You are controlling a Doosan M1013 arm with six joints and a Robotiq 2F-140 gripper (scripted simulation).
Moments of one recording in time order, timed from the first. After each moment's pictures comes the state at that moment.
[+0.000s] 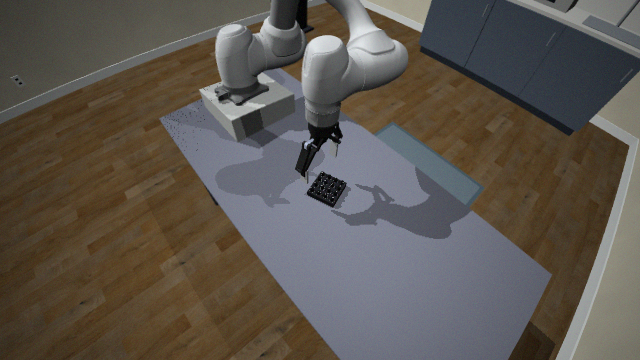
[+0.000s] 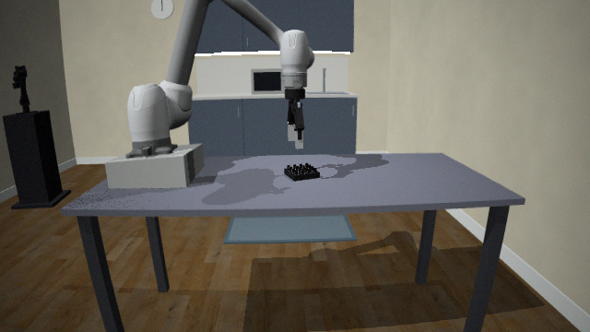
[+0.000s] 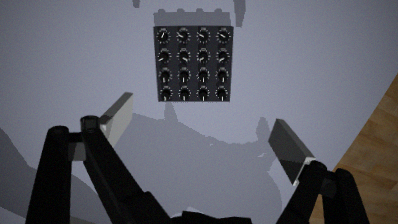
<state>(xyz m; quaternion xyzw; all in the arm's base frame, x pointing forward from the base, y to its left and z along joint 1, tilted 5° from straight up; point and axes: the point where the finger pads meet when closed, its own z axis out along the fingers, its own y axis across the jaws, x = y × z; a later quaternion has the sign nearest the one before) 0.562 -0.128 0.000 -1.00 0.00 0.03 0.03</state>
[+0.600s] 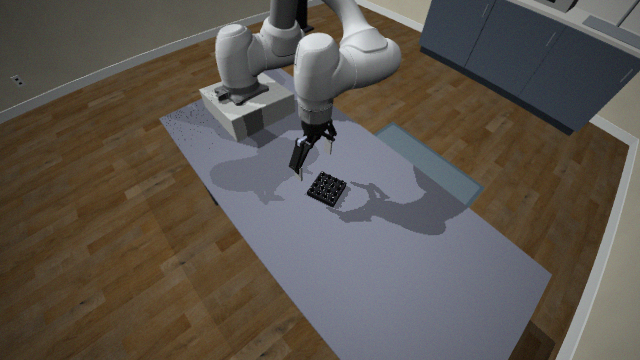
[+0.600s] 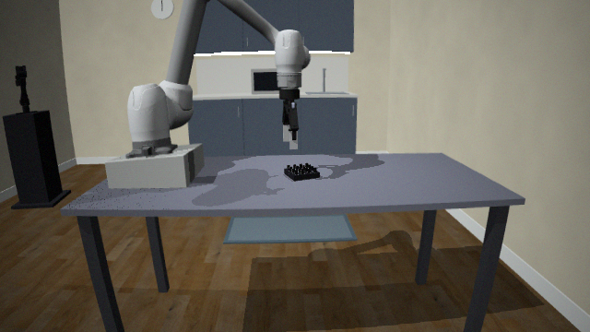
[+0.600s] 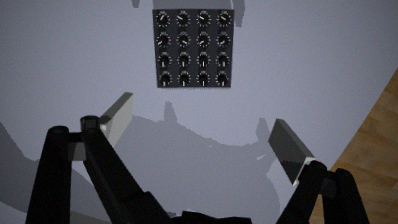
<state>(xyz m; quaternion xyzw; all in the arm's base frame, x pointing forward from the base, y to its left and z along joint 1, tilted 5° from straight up) 0.541 -0.132 0.001 -1.00 0.00 0.03 0.04</state>
